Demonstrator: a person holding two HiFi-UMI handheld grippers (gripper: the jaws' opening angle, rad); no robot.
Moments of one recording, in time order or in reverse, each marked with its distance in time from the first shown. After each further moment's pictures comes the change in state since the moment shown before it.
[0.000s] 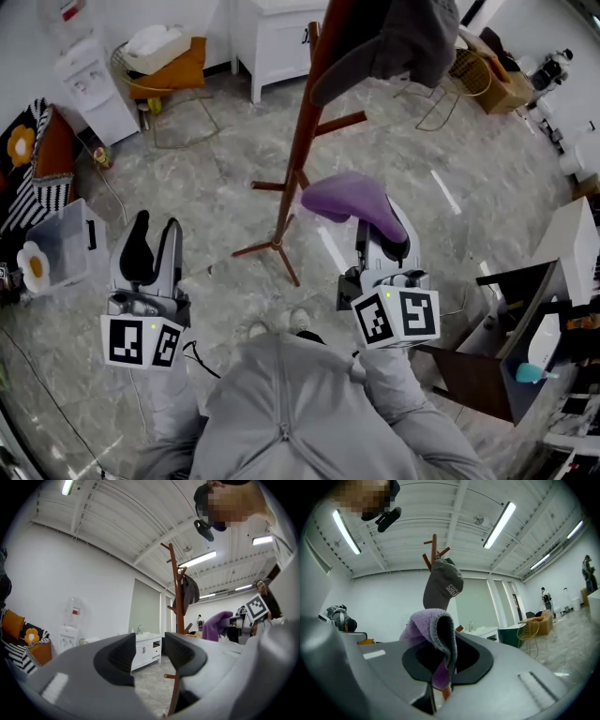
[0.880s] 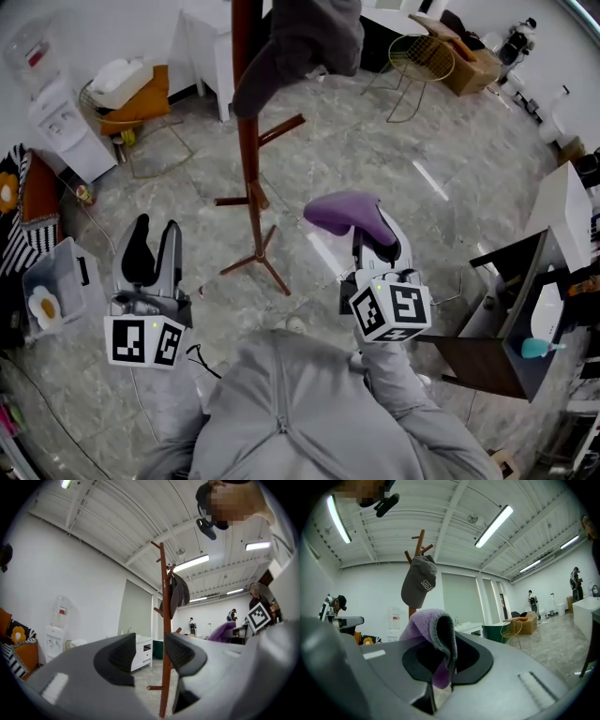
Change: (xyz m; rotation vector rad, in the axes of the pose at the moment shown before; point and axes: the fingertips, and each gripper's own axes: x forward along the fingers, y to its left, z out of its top) left arm 0.043 -0.059 0.006 -0.002 -0.036 -0.106; right arm -0.037 -0.085 -0.021 -0.025 0.054 -0.148
